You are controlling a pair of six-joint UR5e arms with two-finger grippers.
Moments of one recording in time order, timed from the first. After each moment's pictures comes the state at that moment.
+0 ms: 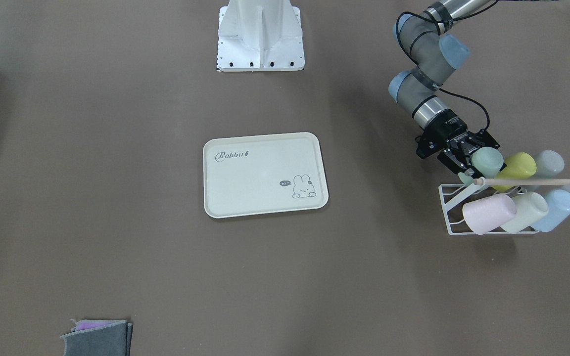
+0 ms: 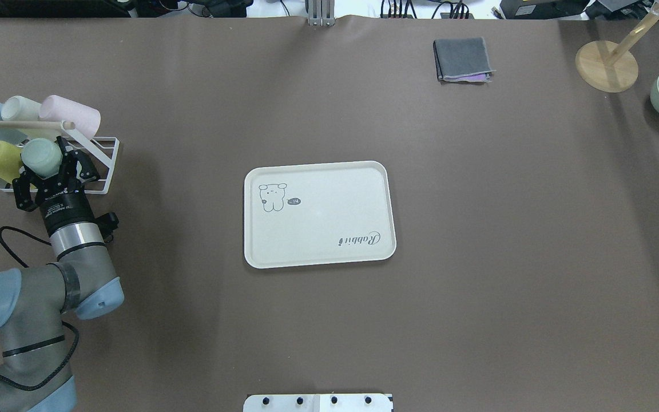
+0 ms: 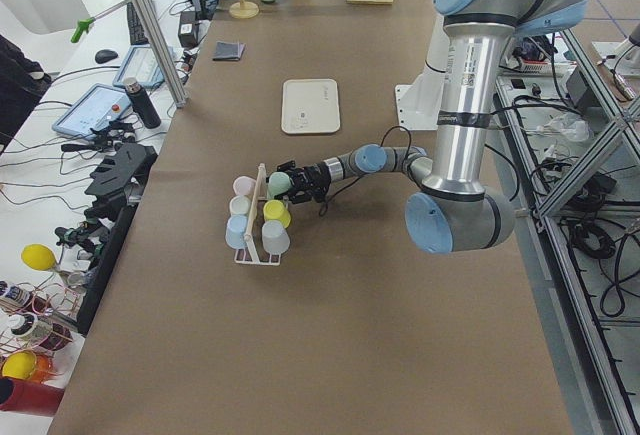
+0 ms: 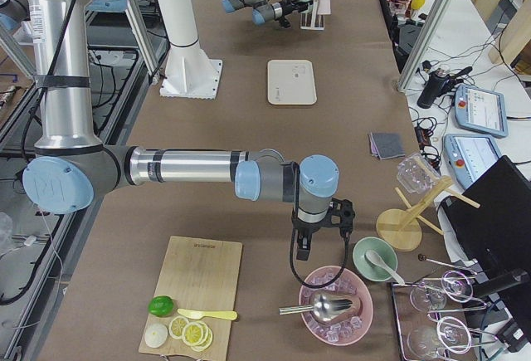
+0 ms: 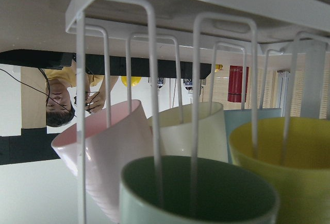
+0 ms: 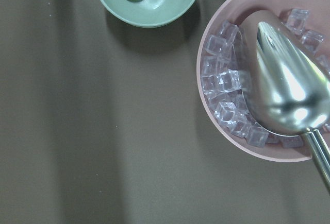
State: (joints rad) left arm -0.38 -1.70 -1.71 -1.12 -0.27 0.60; right arm 1.60 -1.55 1.60 -1.63 2.30 0.06
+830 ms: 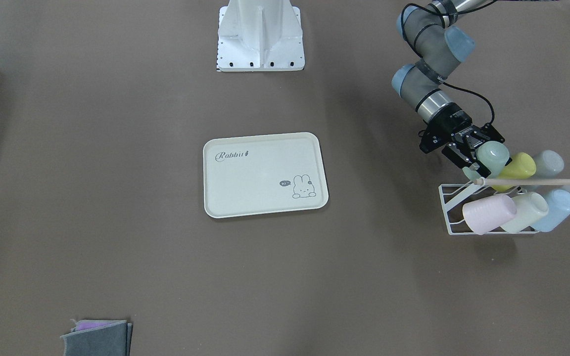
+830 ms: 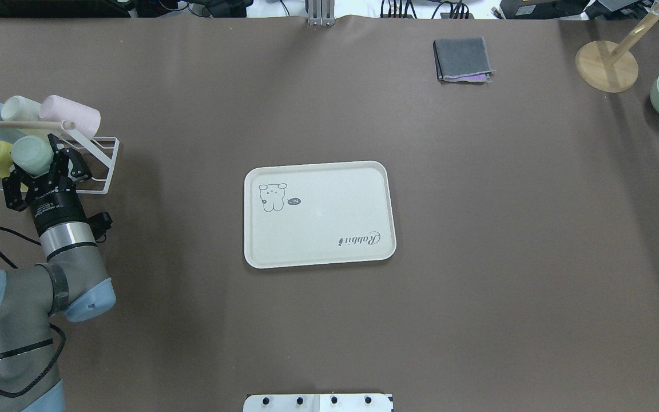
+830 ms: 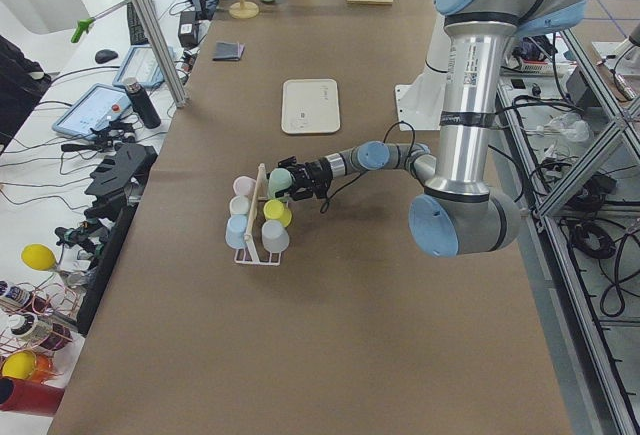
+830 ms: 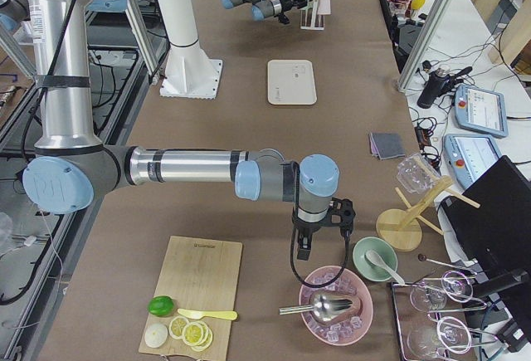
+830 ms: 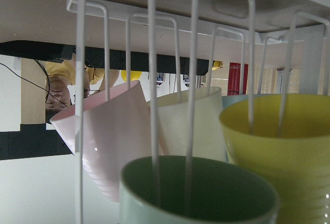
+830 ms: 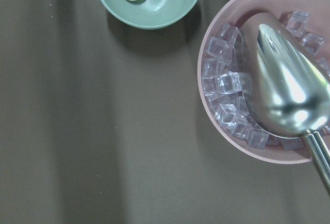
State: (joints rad) left arm -0.38 -1.66 -1.77 -1.12 -0.27 0.62; right arm 1.60 -1.55 1.60 -1.63 2.30 0.06
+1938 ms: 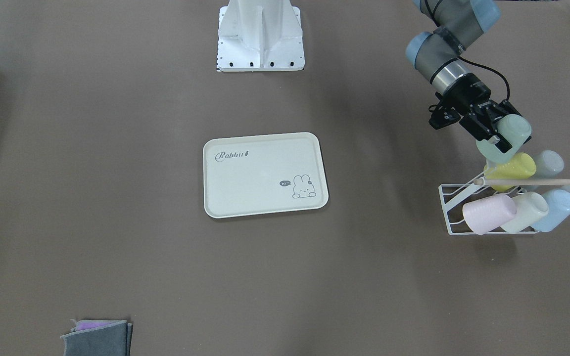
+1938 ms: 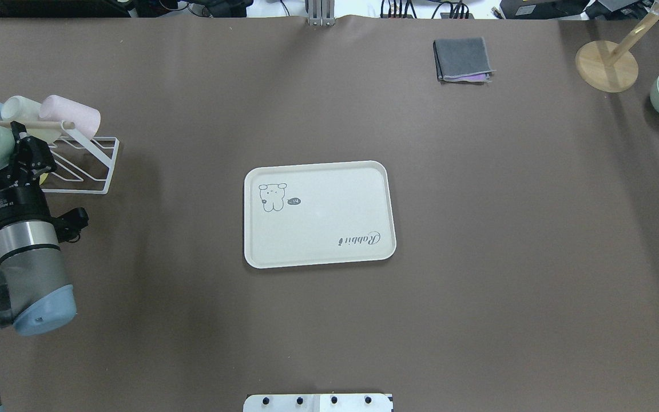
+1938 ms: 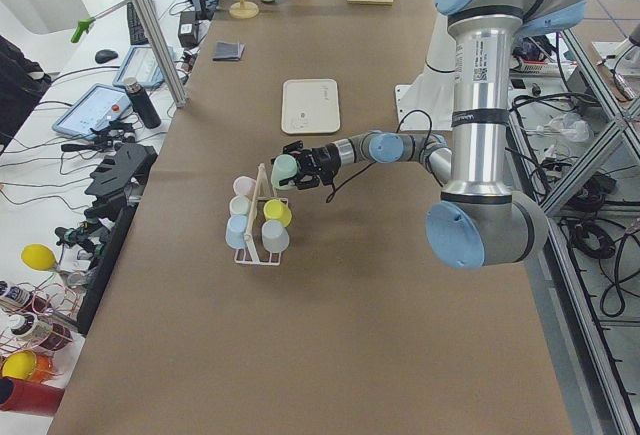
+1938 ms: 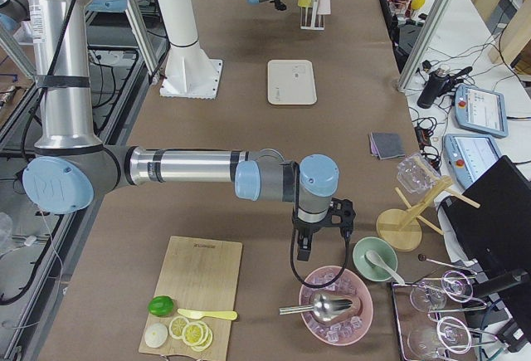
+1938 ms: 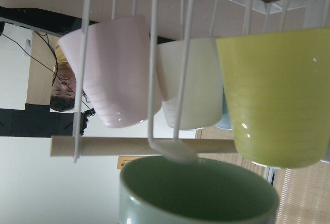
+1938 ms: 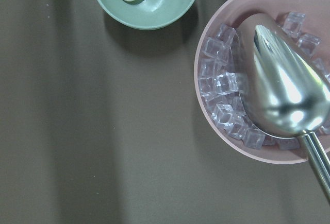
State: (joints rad) left arm -0.38 -1.51 -2.01 -1.24 -0.27 0.63; right arm 1.60 -1.55 1.60 -1.63 2.29 0.06
